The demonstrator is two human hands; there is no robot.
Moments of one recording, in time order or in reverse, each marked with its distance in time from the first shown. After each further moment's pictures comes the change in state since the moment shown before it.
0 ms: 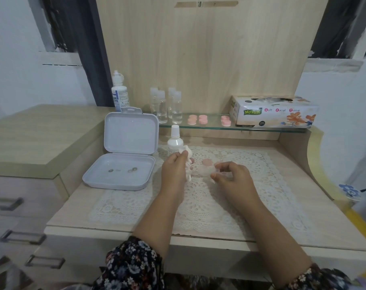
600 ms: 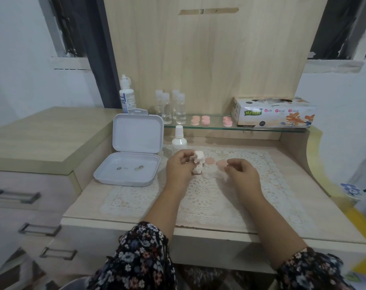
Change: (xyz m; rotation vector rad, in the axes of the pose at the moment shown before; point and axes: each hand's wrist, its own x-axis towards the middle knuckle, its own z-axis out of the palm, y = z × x) left_hand -0.009 0.002 -0.004 0.099 -0.102 0.141; right_hand -0.003 -0.005 -0.005 0.408 0.092 0.220
